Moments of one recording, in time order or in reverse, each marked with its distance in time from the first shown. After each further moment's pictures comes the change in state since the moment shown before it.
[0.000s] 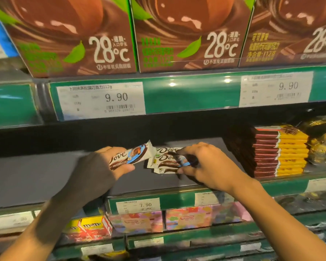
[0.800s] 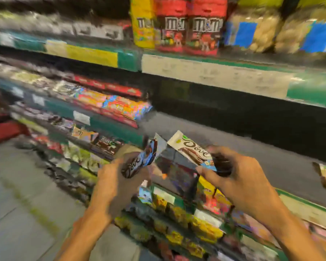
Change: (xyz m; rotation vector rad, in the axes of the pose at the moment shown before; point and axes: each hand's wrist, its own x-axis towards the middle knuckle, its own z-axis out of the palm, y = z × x) left_hand -0.269 -0.151 -0.121 -0.433 0.537 -0.546; right_hand 0.003 -0.301 0.081 0.397 -0.034 -0.228
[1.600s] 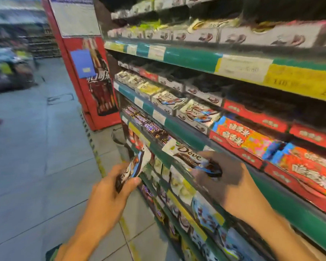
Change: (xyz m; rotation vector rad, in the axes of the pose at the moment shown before) left_hand 0.103 -0.221 -0.313 0.278 0.364 -0.259; right_hand 0.226 -0.252 0.331 0.368 -0.327 -0.344
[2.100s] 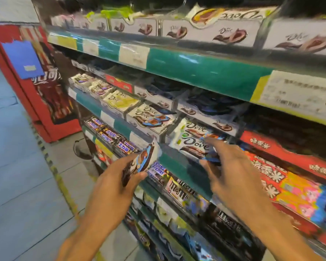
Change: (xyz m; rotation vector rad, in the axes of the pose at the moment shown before) left_hand 0.200 -0.022 0.046 -0.039 -0.141 0.191; right_hand 0.150 0.024 0.022 -0.524 0.264 0.012
